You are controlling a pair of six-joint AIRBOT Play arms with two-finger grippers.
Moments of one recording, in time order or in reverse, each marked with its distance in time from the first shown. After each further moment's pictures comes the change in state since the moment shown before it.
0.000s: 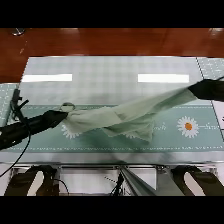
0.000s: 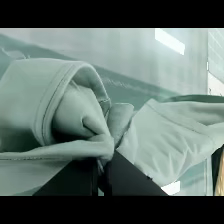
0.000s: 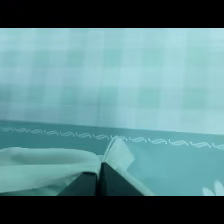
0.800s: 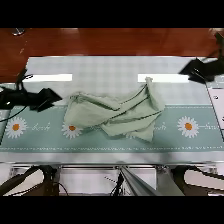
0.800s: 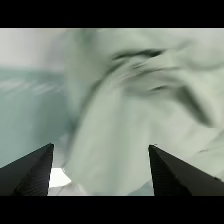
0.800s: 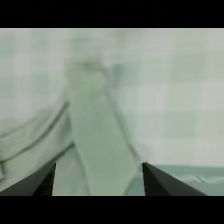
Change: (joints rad) left arm 0.164 -0.601 0.455 0.352 -0.212 -0.030; right arm -0.249 -0.591 0.331 0.133 0.139 -0.078
